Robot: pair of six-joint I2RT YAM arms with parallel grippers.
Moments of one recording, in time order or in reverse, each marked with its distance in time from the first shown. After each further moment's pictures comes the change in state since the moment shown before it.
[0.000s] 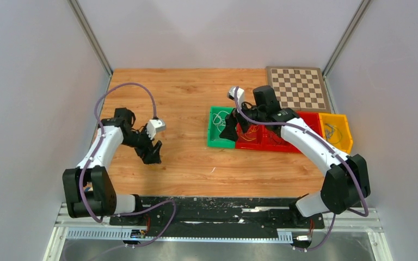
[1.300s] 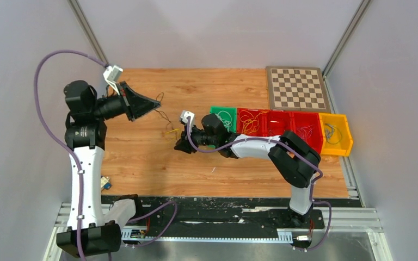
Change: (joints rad) left arm 0.022 -0.331 0.256 0.626 0.495 -1.214; right arm 0.420 0.438 -0.023 0.874 0.174 0.283
